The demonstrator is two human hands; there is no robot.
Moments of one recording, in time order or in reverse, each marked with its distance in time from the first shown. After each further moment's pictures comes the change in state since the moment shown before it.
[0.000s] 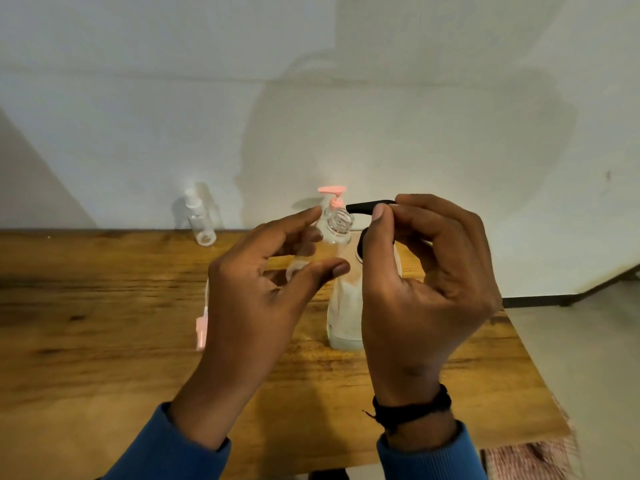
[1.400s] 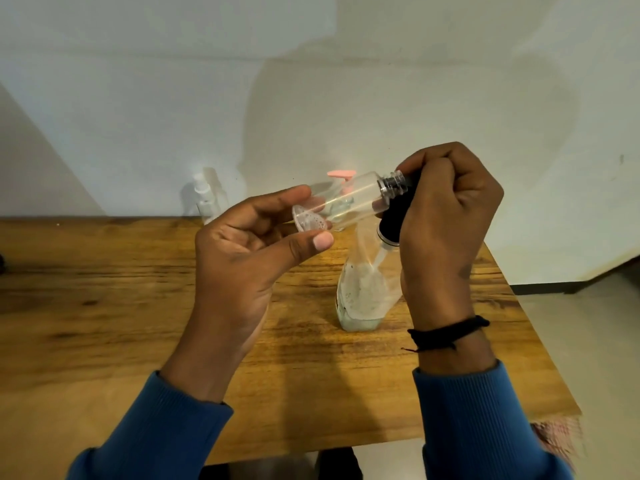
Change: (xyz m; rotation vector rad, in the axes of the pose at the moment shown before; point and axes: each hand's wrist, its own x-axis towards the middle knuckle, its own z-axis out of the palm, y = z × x) left_hand 0.008 -0.010 -0.016 -0.631 -0.019 -0.304; right_hand 0.034 0.008 0.020 0.349 -0.127 0.540
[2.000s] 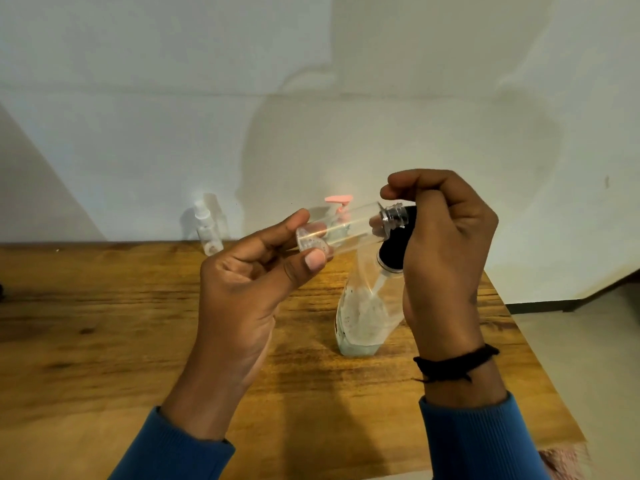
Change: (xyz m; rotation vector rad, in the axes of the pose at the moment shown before) left_hand -0.001 0.003 0.007 -0.074 0.053 -0.063; right_hand 0.004 -0.002 -0.004 -0.040 -0.056 0.032
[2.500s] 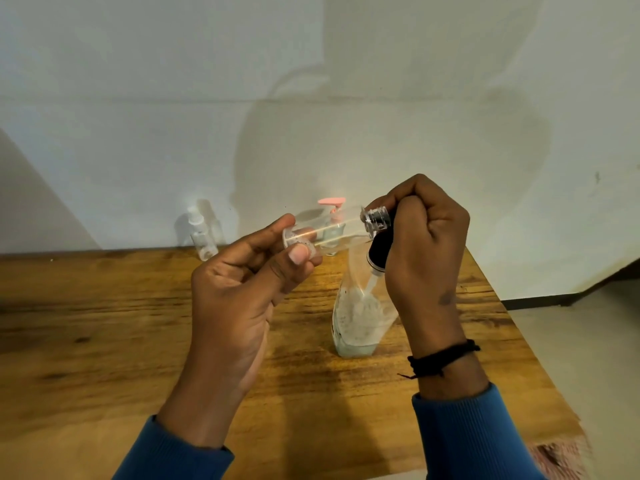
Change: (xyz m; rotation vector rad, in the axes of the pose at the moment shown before) left_hand -0.002 0.002 0.005 -0.050 0.081 -0.045; right_hand -0.001 0.008 0.001 -0.123 -0.074 -0.106
